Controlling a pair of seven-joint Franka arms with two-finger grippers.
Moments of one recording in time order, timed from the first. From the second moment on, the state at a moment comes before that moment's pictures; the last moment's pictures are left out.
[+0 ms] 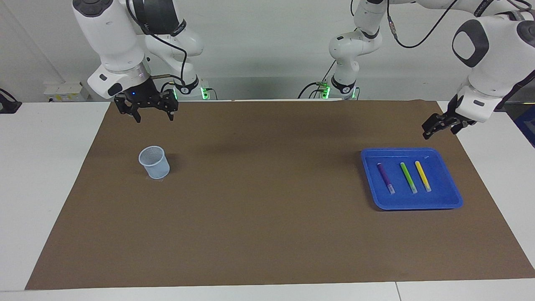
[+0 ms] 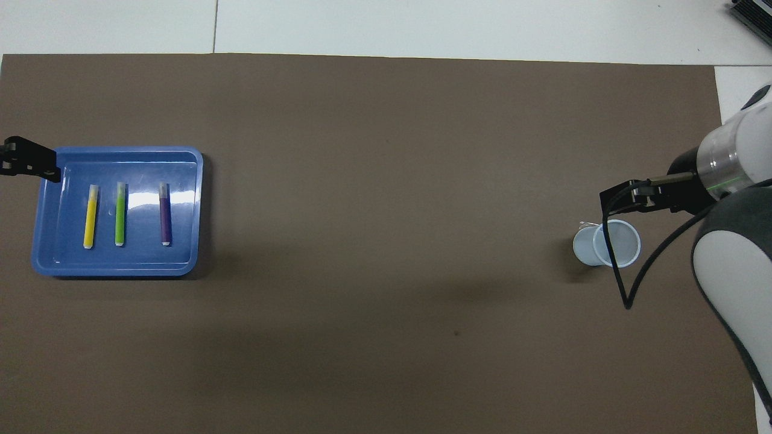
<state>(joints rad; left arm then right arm) 0.26 0.12 -0.22 -1.50 0.07 1.58 -0.04 -0.07 0.01 0.19 -1.62 -0.01 1.57 0.06</state>
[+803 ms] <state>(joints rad) 0.10 -0.03 -0.13 -1.52 0.00 1.51 -0.04 -0.07 0.01 0.19 -1.62 -0.01 1.57 0.06</state>
